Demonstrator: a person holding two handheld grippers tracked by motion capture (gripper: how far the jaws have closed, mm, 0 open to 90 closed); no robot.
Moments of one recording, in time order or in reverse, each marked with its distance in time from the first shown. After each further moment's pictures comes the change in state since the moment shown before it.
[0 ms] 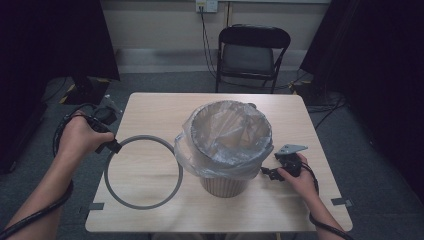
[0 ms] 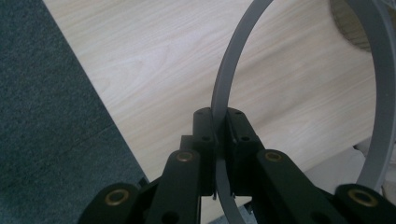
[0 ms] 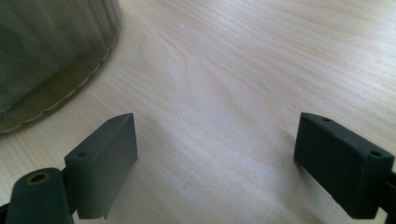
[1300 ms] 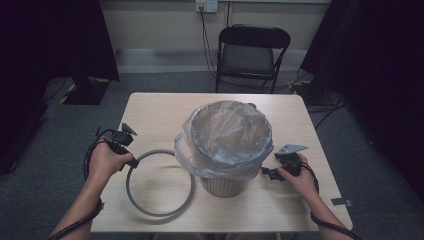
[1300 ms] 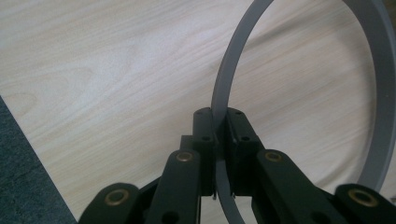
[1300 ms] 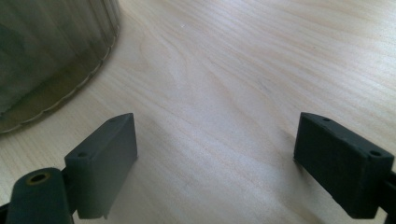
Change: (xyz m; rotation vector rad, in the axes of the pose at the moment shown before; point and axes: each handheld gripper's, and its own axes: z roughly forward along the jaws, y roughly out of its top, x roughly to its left) left arm -0.006 -0.007 0.099 -0.062 -0.063 -0.032; right arm 0.000 0.000 0.000 0.001 0.000 0.000
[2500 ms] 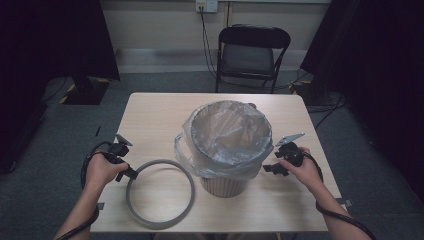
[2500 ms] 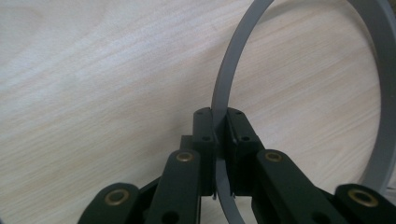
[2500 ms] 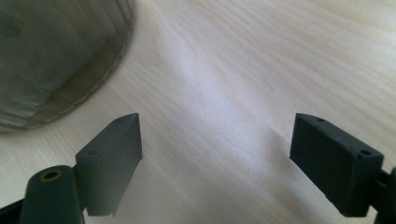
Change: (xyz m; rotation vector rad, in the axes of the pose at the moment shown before) left arm 0.028 -0.030 0.046 0.020 -0.137 -0.069; right arm -0.011 0.030 -0.009 0.186 0.095 -0.004
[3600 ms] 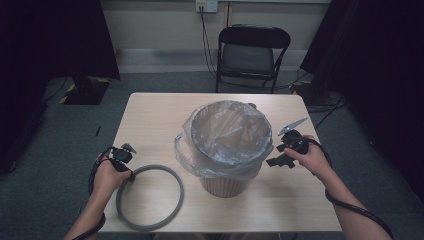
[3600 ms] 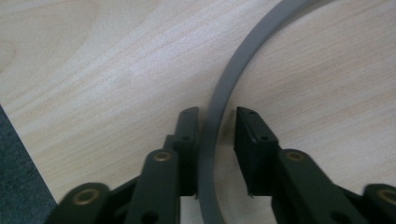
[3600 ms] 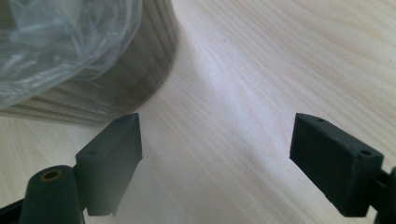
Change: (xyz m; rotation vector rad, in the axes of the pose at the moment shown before) left arm -0.001 -0.006 0.024 0.027 0.278 0.037; right arm 0.002 0.041 -0.043 0.100 0.096 -0.022
